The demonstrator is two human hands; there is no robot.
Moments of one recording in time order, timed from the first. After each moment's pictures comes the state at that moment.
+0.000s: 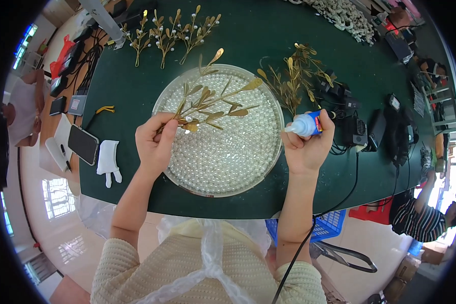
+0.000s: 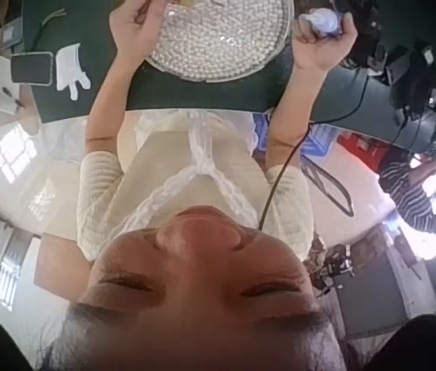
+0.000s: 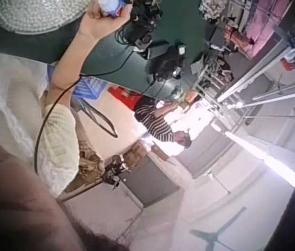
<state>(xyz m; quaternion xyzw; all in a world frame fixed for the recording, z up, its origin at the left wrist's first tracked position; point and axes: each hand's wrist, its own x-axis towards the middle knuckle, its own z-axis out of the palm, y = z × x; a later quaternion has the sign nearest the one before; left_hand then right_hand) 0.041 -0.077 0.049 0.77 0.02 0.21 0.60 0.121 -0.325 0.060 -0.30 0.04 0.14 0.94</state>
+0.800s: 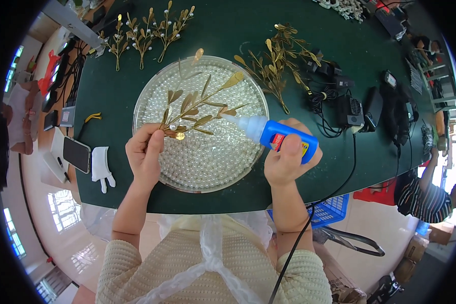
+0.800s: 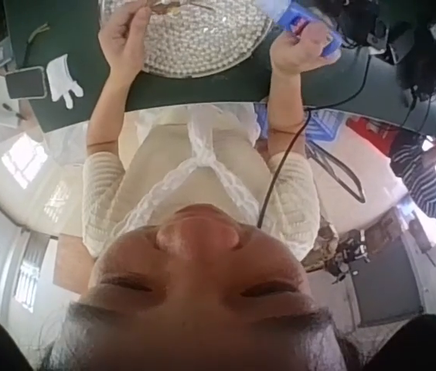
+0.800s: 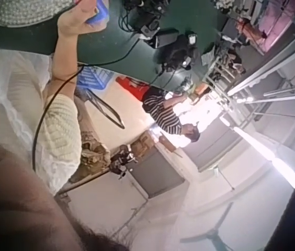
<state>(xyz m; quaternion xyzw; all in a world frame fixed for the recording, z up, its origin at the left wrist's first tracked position) 0.030 -0.096 0.043 0.75 0.02 0.15 0.65 0.088 -0.313 0.042 -0.62 -0.12 -0.38 0.68</state>
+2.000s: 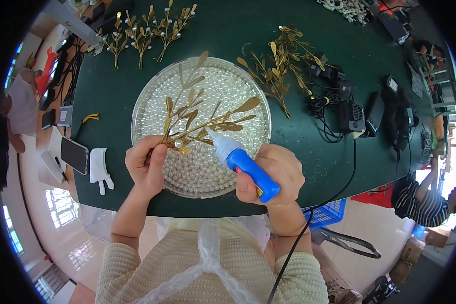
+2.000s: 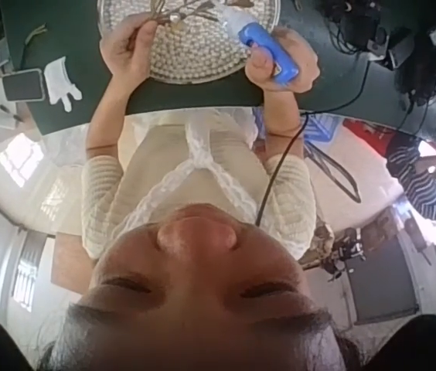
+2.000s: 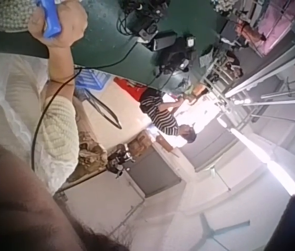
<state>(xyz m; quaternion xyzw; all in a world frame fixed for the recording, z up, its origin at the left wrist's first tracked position) 0.027 -0.094 0.050 0.80 -0.04 0.20 0.57 0.078 -0.301 0.060 -0.69 -0.33 -0.35 0.53</state>
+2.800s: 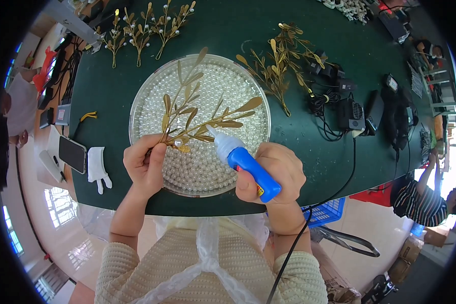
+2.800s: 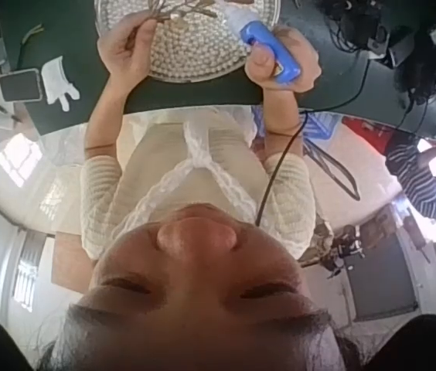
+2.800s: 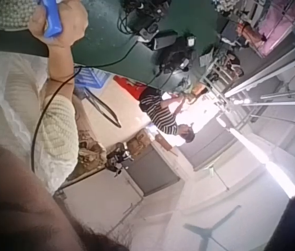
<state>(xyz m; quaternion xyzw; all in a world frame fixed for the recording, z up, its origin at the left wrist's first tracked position) 0.027 -0.095 0.049 0.80 -0.05 0.20 0.56 0.075 -0.304 0.059 -0.72 -0.31 -0.35 0.52</state>
